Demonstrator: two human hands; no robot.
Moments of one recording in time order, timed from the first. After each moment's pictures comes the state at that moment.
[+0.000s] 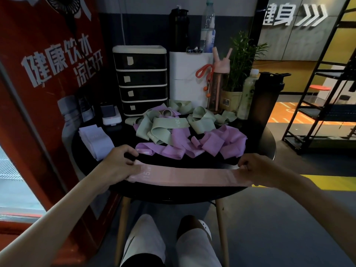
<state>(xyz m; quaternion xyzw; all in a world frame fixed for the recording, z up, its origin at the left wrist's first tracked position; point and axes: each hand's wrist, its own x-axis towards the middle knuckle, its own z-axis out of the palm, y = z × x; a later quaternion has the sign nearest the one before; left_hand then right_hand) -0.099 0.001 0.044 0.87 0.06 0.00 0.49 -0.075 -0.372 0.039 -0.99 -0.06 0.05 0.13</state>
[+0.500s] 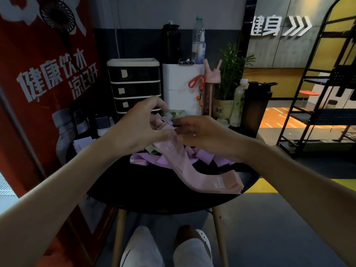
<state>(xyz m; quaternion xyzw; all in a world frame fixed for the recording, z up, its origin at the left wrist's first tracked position) -0.108 -0.063 0.165 0.88 -0.20 0.09 0.43 -0.087 -0.266 0.146 -0.82 -0.27 0.07 0.50</state>
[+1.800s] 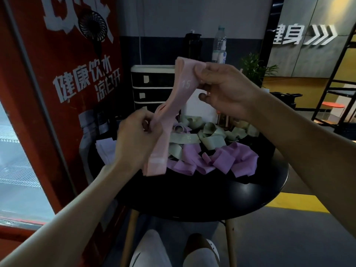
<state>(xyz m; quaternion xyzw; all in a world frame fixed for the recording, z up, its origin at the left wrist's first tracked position) -0.099 -0.032 0.128 0.82 -0.07 0.38 0.42 -0.053 -0.233 0.234 -0.68 -0.30 0.02 0.67</state>
